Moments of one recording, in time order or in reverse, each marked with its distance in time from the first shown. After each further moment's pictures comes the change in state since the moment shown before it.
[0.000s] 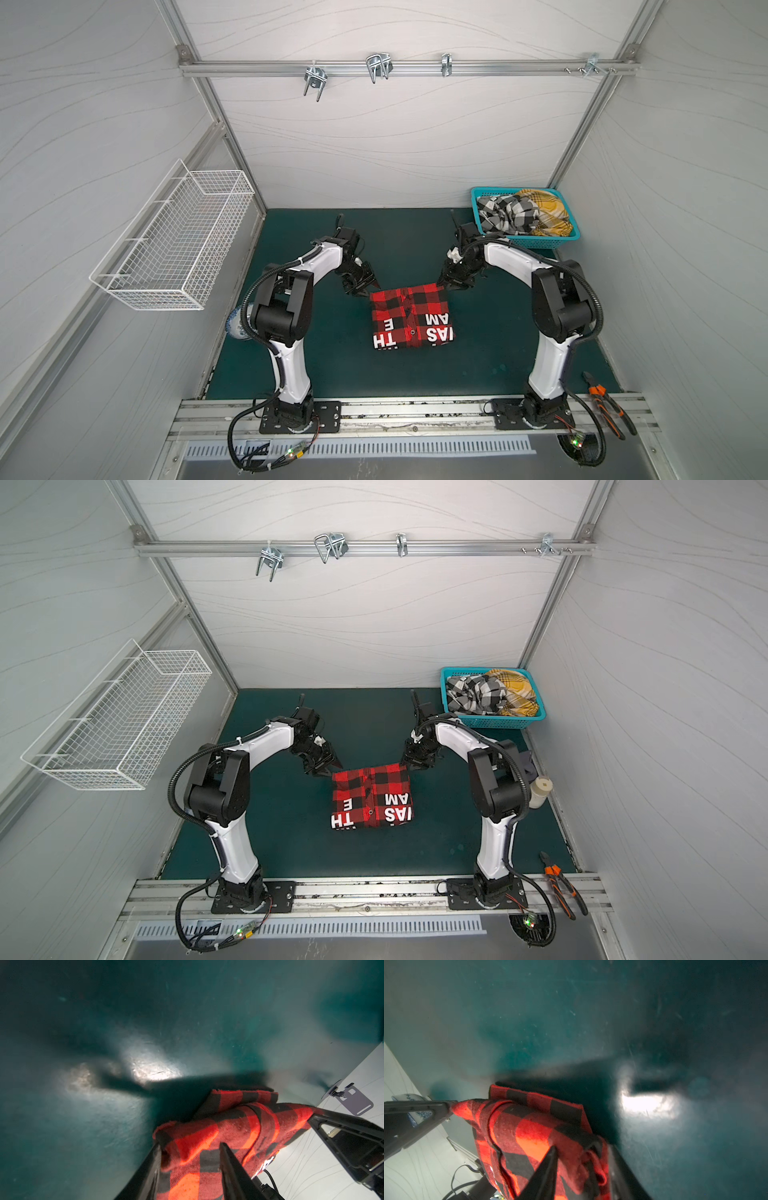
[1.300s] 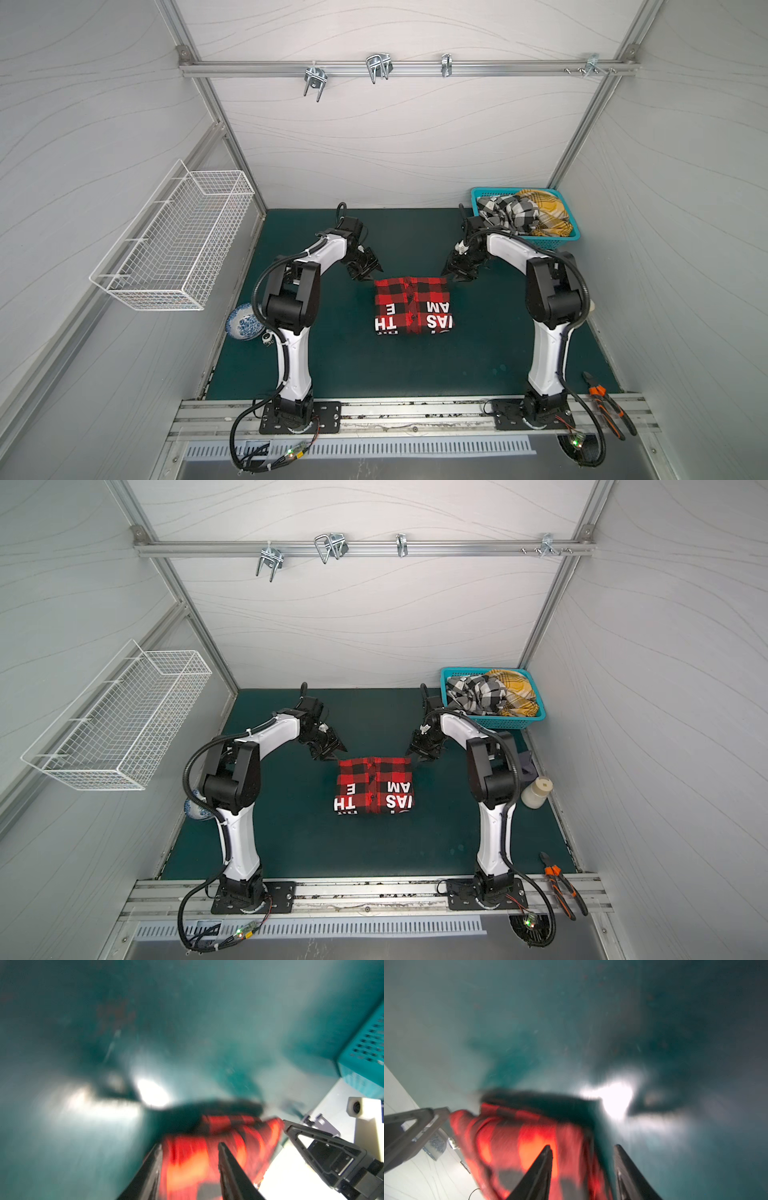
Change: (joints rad) left arm 0.004 0.033 0.166 0.045 -0.055 -0.085; right arm -0.080 0.038 0.120 -0.062 0.045 0.018
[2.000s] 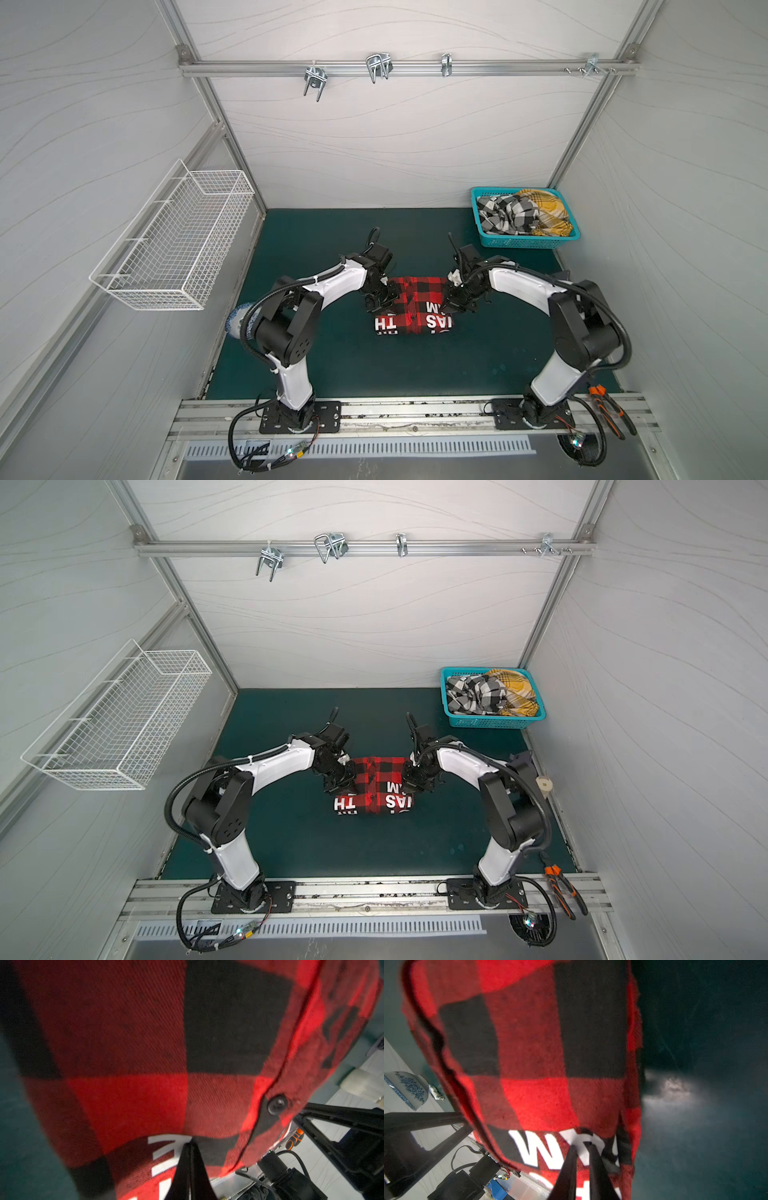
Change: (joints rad) left arm -0.275 -0.109 -0.282 0.038 -0.004 -0.032; right arm 0.180 -0.218 -0.457 0.196 -0.067 0.138
